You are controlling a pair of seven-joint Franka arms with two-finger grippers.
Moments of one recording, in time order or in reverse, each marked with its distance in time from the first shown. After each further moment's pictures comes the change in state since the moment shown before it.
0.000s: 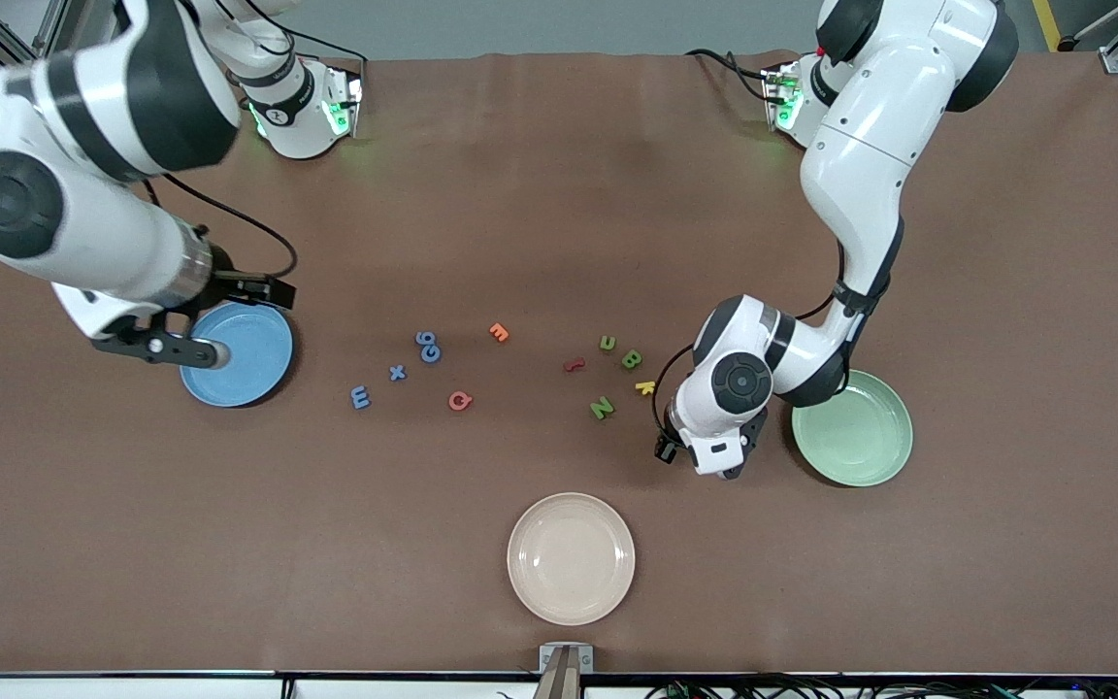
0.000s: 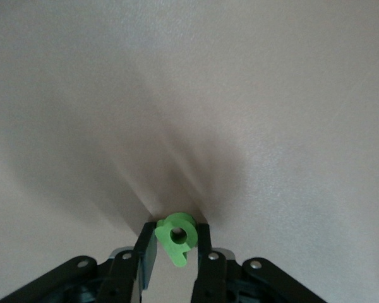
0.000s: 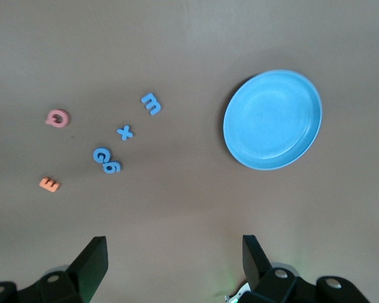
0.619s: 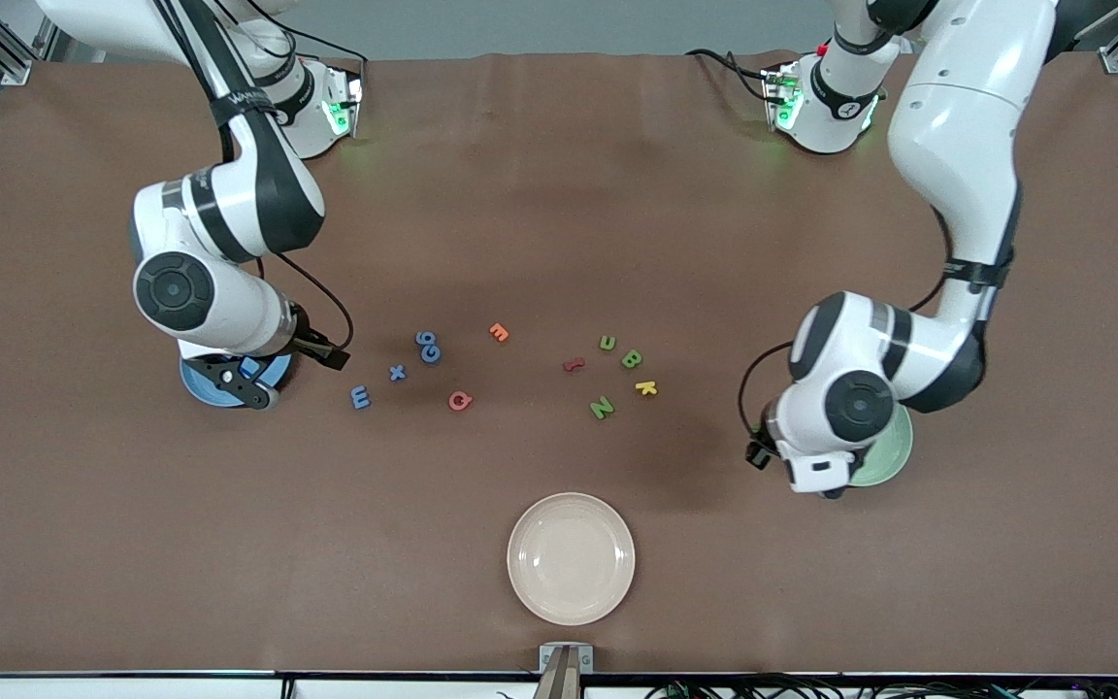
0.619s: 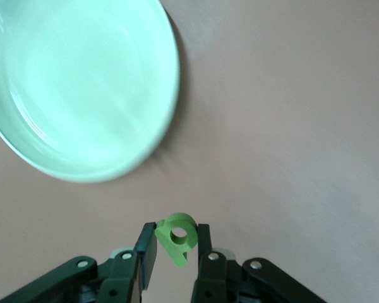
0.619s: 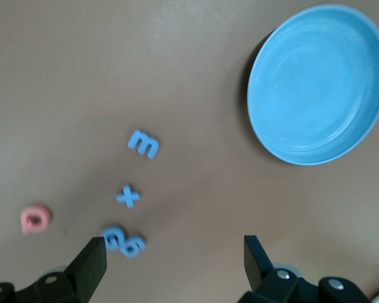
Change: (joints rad) left arm 0.192 -0.151 0.012 0.016 0.061 -0.343 0.305; right arm 0.013 0.050 -0.001 -0.331 0.006 0.467 0.478
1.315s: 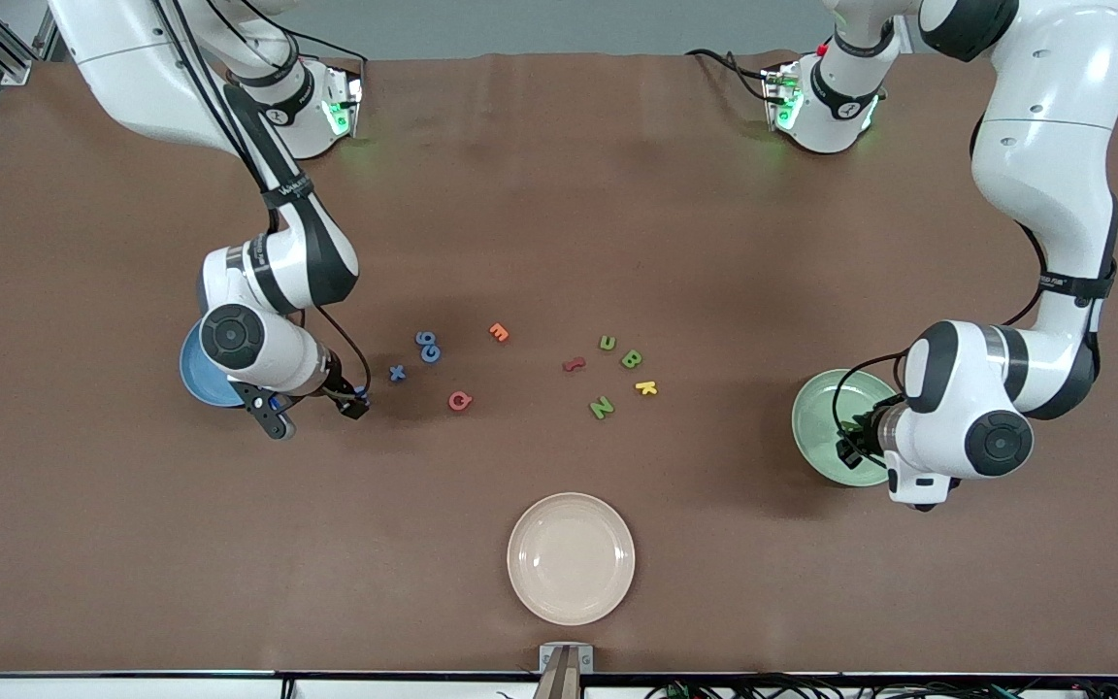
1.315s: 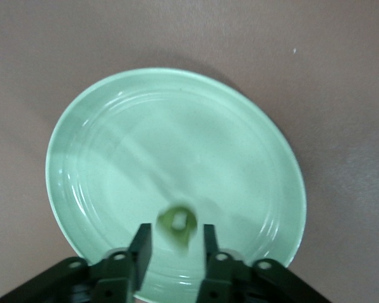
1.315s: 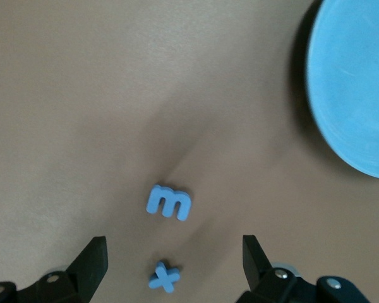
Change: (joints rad) left arm 0.173 0.029 0.000 -0.058 0.003 -0.003 0.308; right arm 0.000 0.182 -0.011 -0.038 0.004 0.309 0.176
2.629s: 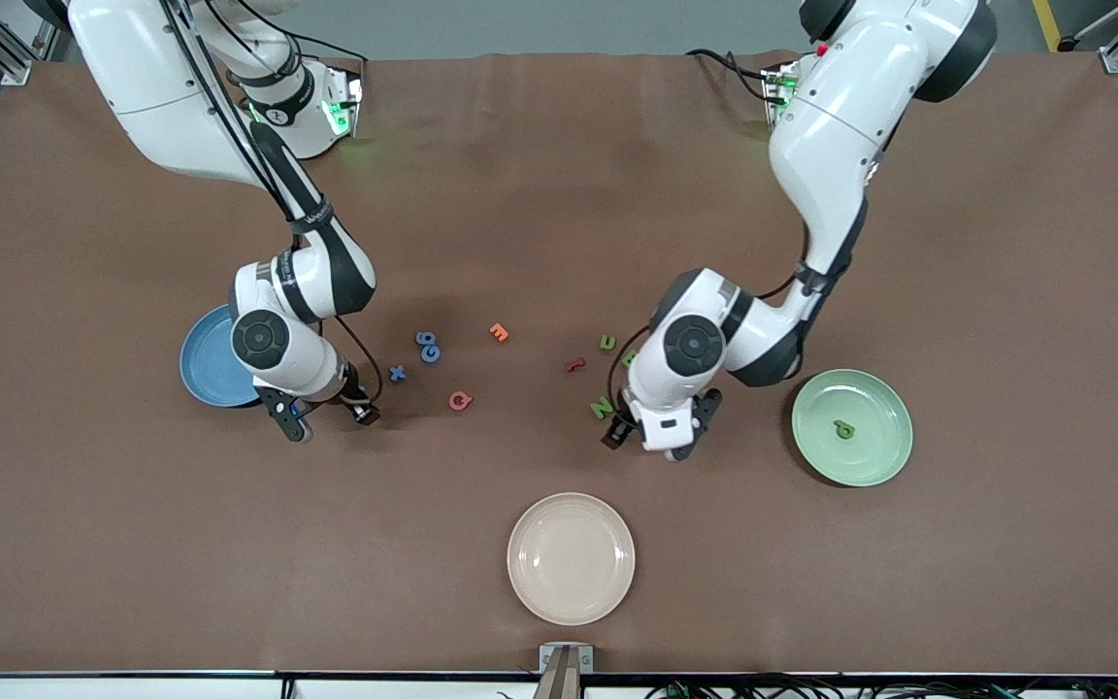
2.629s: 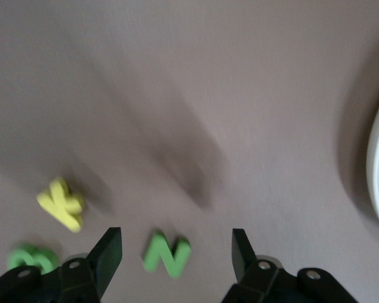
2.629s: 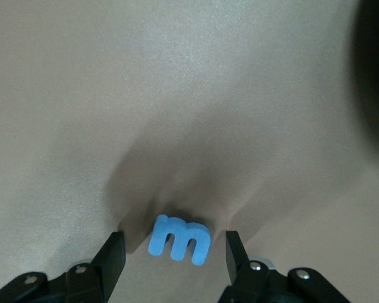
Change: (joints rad) left arm -0.480 0.117 -0.032 0.067 -0.082 0.410 -0.659; right arm 0.005 0.085 0.001 -0.064 -0.001 0.203 0.029
